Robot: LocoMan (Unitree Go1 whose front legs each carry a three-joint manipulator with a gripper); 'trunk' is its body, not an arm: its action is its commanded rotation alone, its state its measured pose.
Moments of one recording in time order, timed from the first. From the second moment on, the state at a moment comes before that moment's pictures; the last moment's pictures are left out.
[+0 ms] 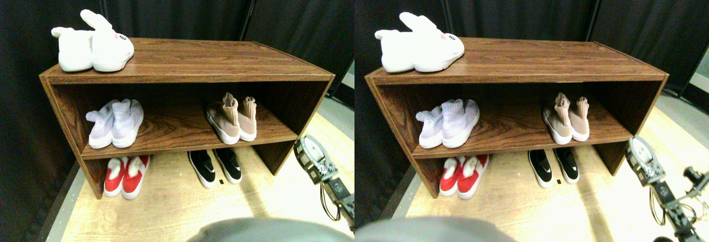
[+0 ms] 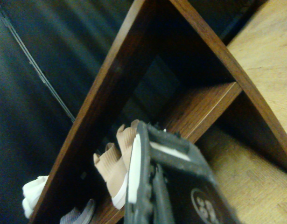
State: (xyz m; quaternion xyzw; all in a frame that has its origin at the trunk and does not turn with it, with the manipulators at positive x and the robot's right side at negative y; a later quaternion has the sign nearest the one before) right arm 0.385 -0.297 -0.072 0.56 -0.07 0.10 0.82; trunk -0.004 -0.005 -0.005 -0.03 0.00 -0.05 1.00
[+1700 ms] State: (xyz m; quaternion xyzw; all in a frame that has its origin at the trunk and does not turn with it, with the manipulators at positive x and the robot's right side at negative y) right arm 0.491 -0.300 -0.209 0.61 0.06 -0.10 0.79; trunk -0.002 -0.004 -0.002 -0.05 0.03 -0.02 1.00
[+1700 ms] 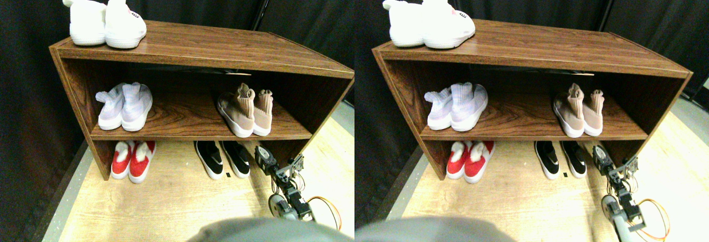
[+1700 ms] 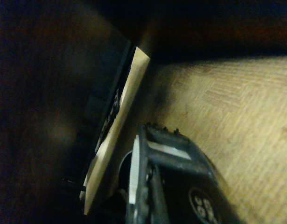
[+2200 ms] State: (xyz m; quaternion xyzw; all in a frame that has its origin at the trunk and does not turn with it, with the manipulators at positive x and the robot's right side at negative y) right arm 0.501 -0.282 -0.230 0.62 0.09 -0.11 0.77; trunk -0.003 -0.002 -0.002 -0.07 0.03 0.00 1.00
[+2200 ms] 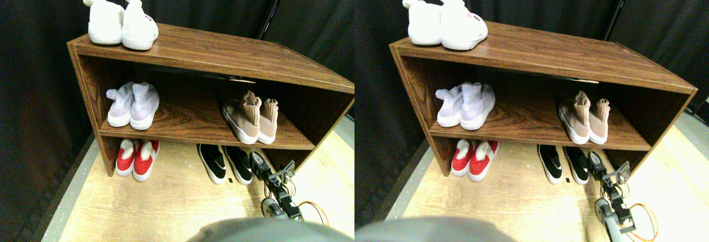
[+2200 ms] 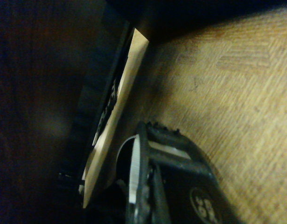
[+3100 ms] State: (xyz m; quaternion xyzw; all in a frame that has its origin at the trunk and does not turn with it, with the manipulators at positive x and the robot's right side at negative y) right arm 0.512 -0.265 -0.241 0.64 0.09 -0.12 0.75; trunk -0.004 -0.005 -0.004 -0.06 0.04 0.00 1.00
